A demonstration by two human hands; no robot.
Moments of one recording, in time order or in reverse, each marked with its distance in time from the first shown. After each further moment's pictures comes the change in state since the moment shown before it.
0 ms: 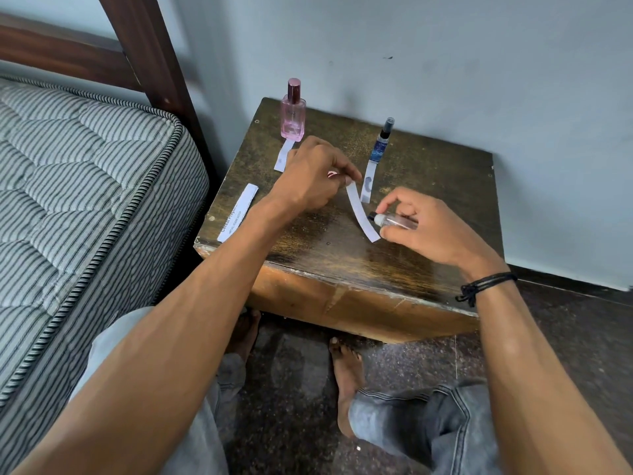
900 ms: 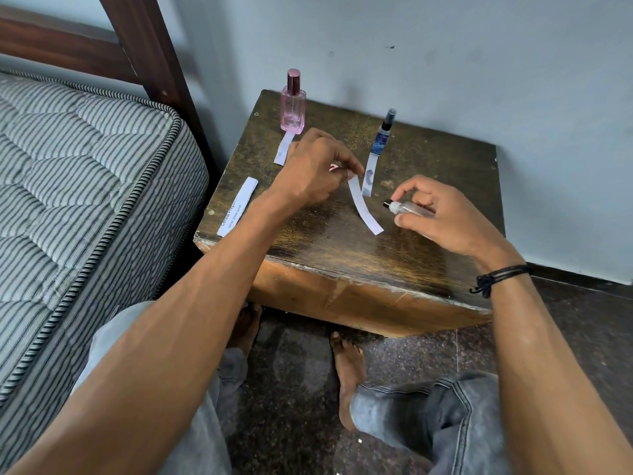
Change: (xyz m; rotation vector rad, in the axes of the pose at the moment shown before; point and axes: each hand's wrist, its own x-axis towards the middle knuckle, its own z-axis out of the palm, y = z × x) left_hand 0.001 -0.001 0.002 -0.002 -0.007 0.003; right_hand -0.003 0.013 -0.012 0.054 0.062 0.003
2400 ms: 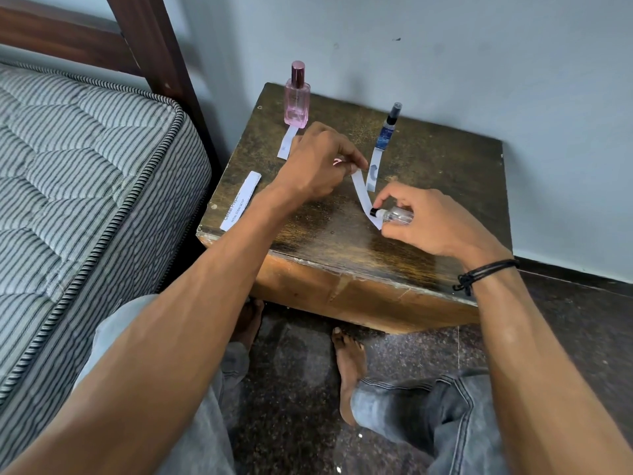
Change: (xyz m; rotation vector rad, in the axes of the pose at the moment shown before) left_hand 0.000 0.001 -0.001 0.006 -0.012 -0.020; right_hand 0.009 -0.015 0.019 -0.344 -0.089 0.017
